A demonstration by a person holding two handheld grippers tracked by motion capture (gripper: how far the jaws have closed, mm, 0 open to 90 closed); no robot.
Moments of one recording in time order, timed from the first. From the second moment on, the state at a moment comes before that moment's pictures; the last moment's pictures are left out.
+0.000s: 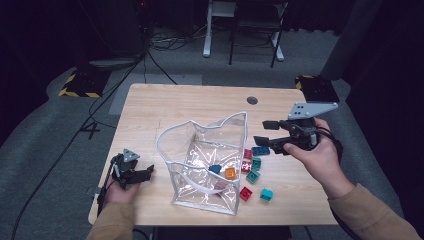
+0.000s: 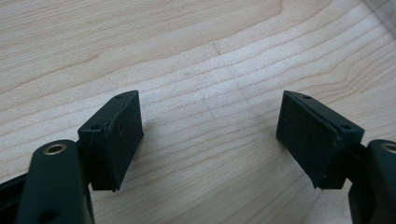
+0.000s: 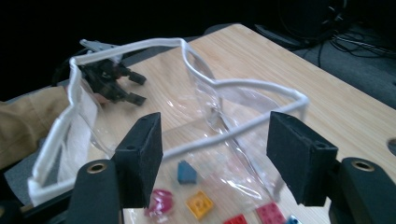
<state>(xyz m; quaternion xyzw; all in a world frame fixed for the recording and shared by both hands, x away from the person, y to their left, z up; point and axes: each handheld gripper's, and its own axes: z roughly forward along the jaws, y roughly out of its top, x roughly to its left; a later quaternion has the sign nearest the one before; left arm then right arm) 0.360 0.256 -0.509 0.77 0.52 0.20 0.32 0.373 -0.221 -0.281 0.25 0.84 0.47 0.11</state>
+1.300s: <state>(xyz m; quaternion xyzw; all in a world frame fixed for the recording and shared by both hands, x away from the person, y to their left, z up) 0.359 0.256 -0.509 0.77 0.52 0.20 0.32 0.332 -0.292 -0.404 0.29 0.85 0.42 0.10</state>
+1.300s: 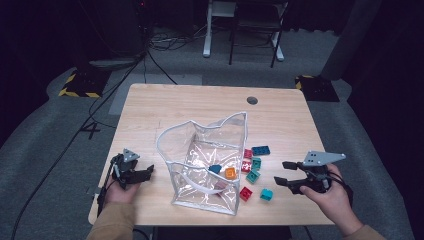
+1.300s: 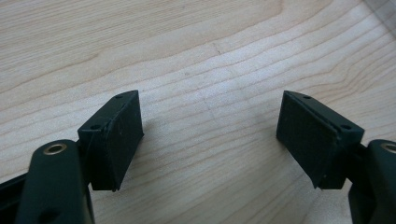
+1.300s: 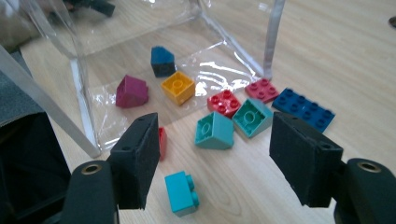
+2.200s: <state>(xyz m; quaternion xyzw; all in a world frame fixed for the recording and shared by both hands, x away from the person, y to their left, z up) 0.359 0.256 -0.509 0.77 0.52 0.20 0.32 0.325 -0.274 -0.492 0.27 0.88 0.38 0.06</state>
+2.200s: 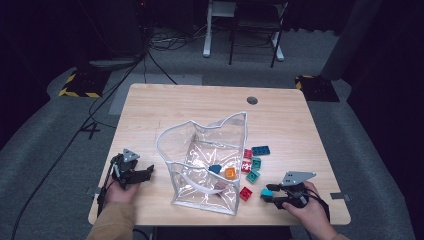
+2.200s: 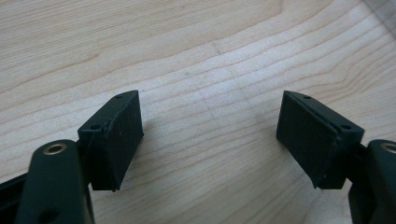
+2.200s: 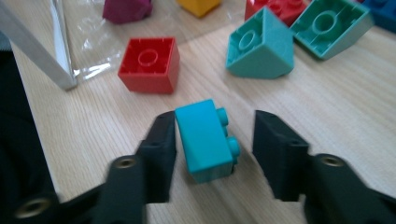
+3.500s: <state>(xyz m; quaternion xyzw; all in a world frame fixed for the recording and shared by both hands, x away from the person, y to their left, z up) 0.359 0.256 -0.509 0.77 0.52 0.20 0.32 0.337 -0.277 -0.366 0.25 0.87 0.43 0.08</state>
